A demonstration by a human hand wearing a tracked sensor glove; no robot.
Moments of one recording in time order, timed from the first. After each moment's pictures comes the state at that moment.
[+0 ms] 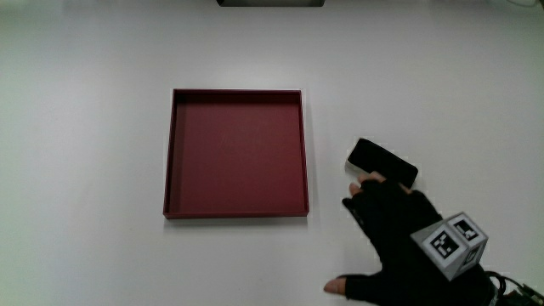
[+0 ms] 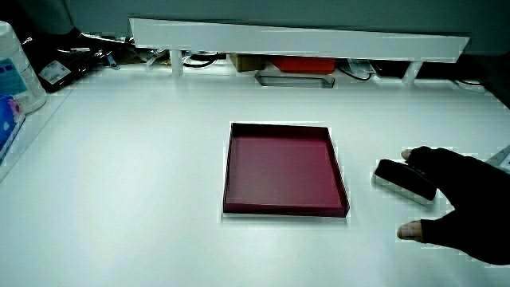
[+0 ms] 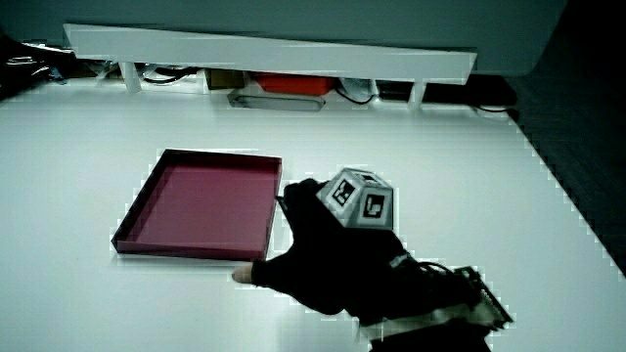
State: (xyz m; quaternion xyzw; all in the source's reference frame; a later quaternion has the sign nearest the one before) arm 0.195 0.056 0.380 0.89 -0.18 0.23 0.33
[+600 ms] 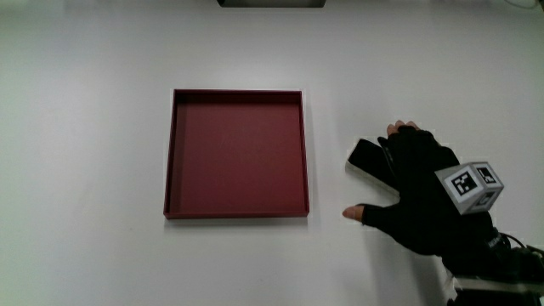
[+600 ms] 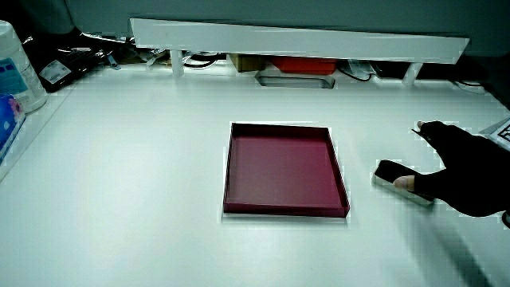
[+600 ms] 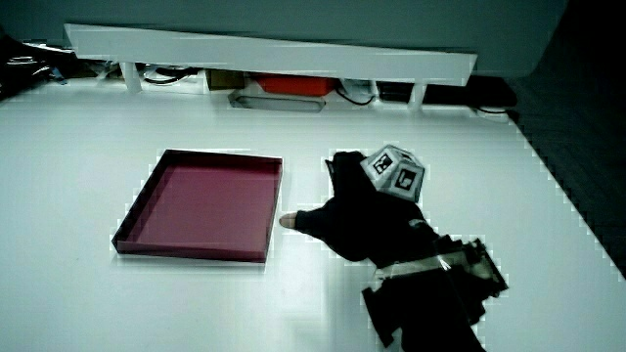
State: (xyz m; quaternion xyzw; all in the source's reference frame) arm 0.236 0.008 0.446 0.90 -0.05 0.28 0.33
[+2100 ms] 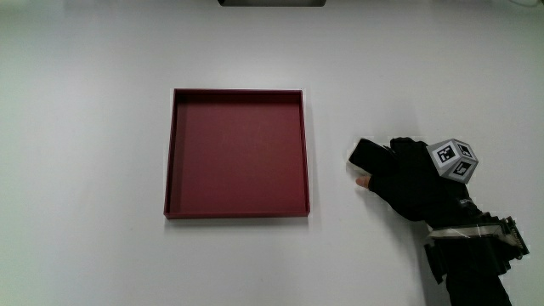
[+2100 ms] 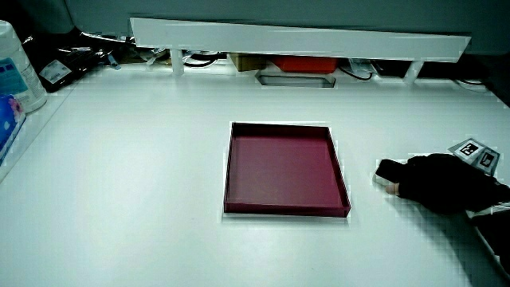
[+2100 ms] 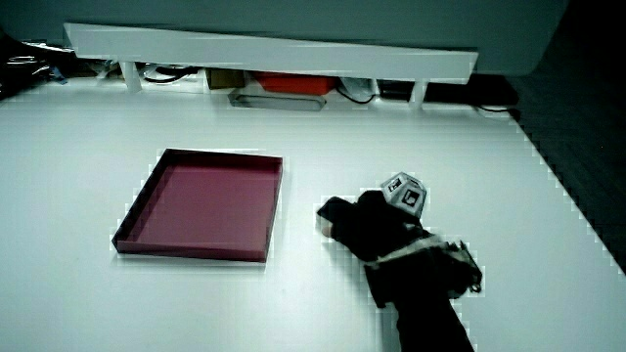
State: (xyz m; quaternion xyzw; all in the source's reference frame) arm 0.258 -0.008 0.535 0.91 0.03 0.24 0.34
